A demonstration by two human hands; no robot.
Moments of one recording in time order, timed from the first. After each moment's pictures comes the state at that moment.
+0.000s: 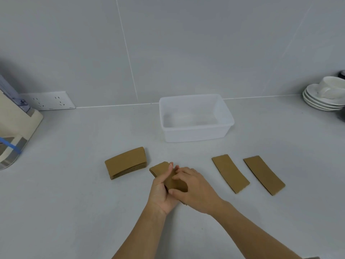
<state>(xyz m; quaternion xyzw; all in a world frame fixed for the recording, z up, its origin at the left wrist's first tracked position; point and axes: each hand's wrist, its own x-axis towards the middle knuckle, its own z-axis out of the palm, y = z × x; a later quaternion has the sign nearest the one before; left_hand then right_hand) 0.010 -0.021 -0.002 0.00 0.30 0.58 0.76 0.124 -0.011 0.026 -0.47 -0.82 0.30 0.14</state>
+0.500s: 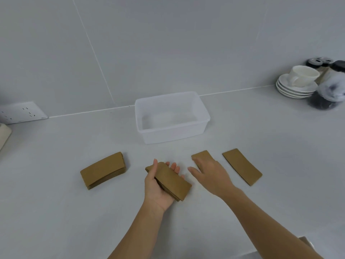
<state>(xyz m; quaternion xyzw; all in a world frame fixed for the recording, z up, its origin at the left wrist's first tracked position) 0.051 -0.004 0.001 -0.06 0.35 0.54 0.76 0.212 0.021 0.022 -0.61 -0.74 0.23 0.18</state>
